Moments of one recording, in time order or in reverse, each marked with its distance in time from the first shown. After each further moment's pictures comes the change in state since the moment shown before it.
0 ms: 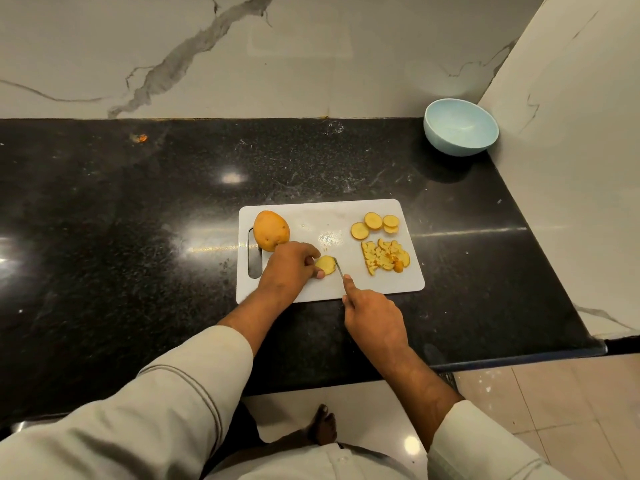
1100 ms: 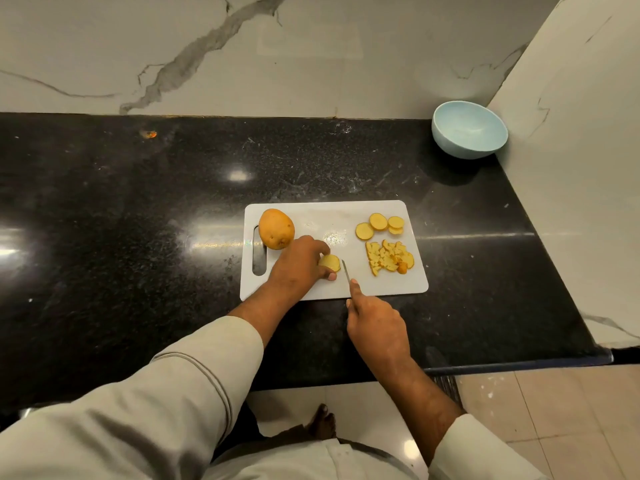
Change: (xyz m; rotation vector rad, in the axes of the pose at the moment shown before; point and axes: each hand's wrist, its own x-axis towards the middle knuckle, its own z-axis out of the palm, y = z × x) left_hand 0.008 0.009 0.002 0.189 -0.077 0.052; right_hand -0.012 -0.001 0.004 0.045 0.038 0.048
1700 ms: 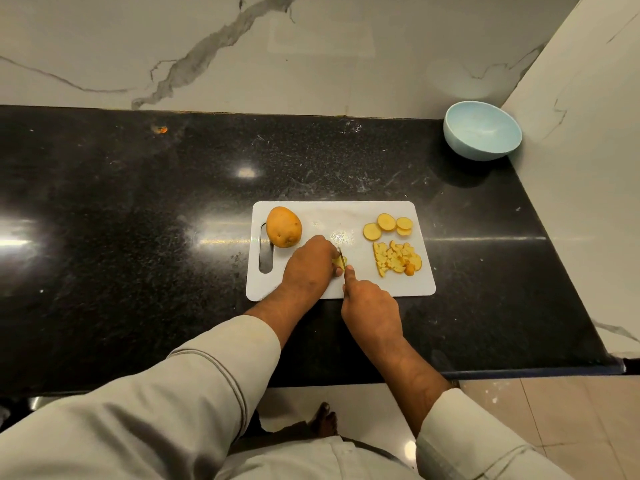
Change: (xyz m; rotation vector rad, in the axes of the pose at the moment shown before) left_hand -0.006 0.016 0.007 0.131 0.057 -0.017; right_hand 0.028 -0.017 0.000 -0.142 -0.080 -0.065
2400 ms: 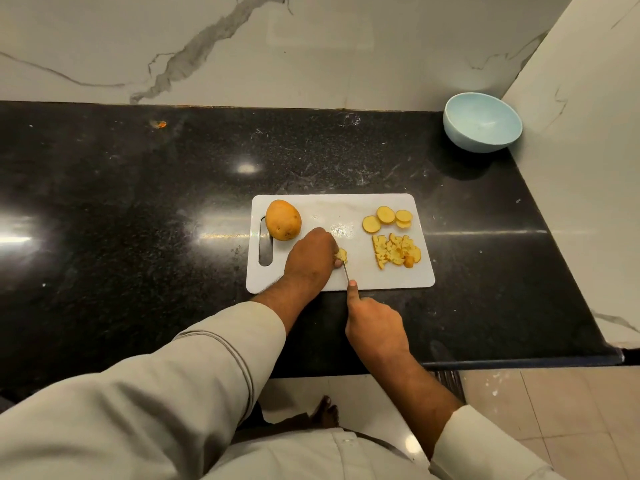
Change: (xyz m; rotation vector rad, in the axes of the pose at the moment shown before) left_hand -0.002 0.004 0.001 -0.071 0.007 -0.052; right_hand -0.031 0.008 0.011 -0.092 -0.082 -0.049
